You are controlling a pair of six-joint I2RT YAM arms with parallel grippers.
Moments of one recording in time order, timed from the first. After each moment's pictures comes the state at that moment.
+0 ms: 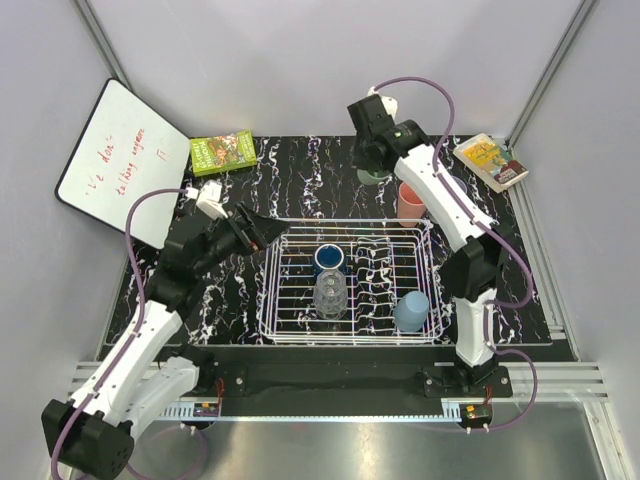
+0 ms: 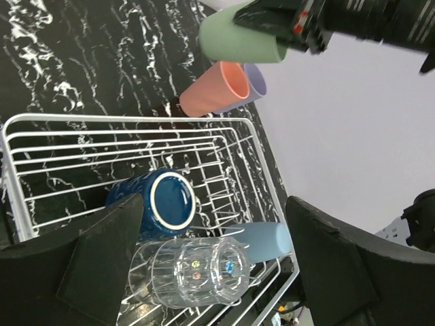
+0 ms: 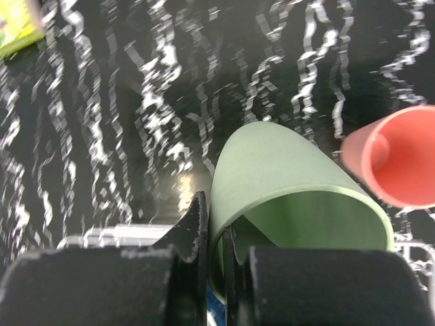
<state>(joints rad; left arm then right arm) -0.34 0.81 0.68 -0.03 0.36 -0.81 0.57 2.01 2.18 -0.97 0.33 0.57</state>
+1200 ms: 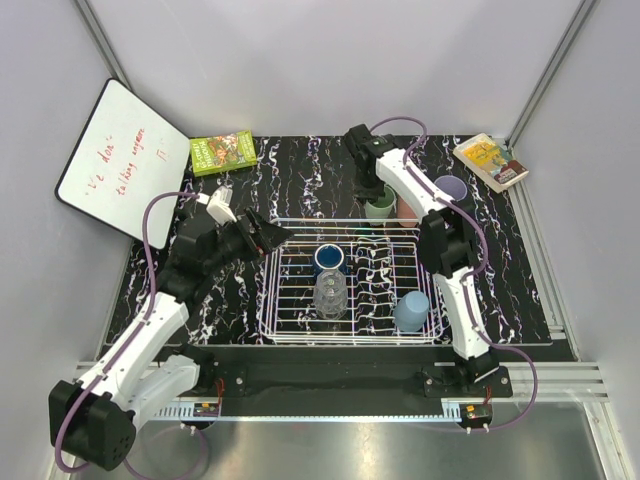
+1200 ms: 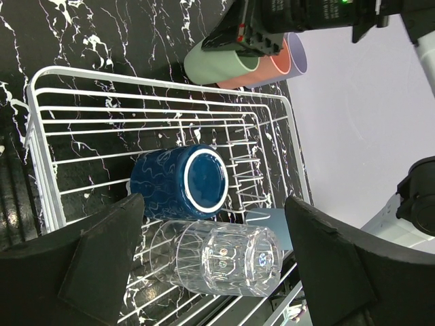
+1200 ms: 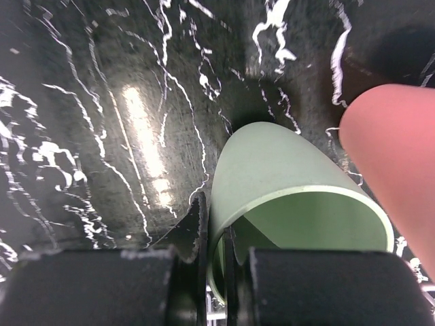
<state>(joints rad) -0.34 0.88 0.64 -0.08 0.36 -0.80 0.47 2.35 2.25 -1.11 0.24 0.58</state>
